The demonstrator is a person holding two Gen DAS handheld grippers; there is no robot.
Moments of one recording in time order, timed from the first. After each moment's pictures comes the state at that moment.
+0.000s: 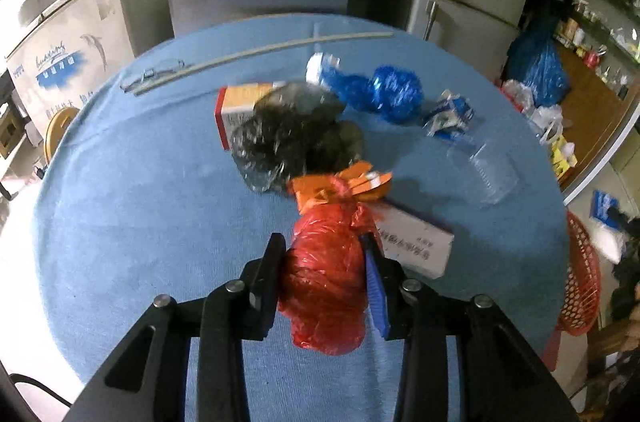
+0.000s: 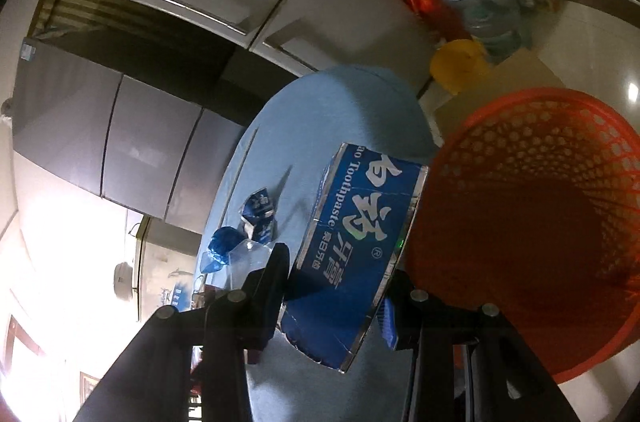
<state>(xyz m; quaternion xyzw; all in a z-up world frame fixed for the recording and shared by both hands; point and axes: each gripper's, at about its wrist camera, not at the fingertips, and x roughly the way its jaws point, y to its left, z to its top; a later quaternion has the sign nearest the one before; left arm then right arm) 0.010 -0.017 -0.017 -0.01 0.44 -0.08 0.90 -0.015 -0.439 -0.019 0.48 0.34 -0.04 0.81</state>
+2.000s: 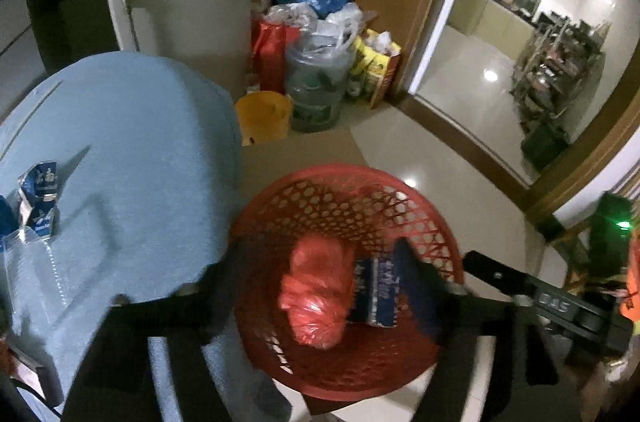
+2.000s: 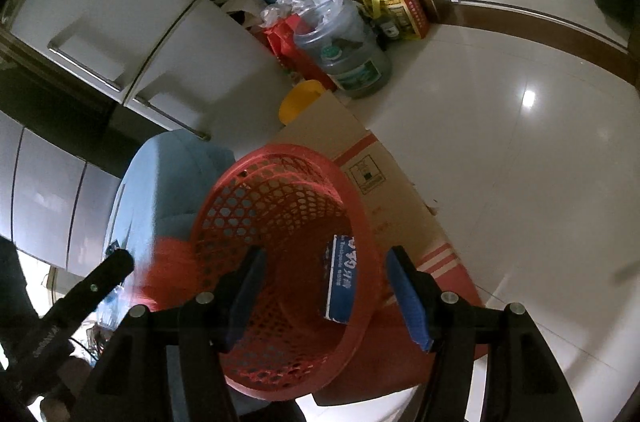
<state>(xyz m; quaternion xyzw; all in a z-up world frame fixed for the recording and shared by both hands) -0.020 -0.386 -0.033 0.15 0.45 -0.39 0.79 -0.133 -0.560 -0.058 0.43 0.38 -0.25 0.78</state>
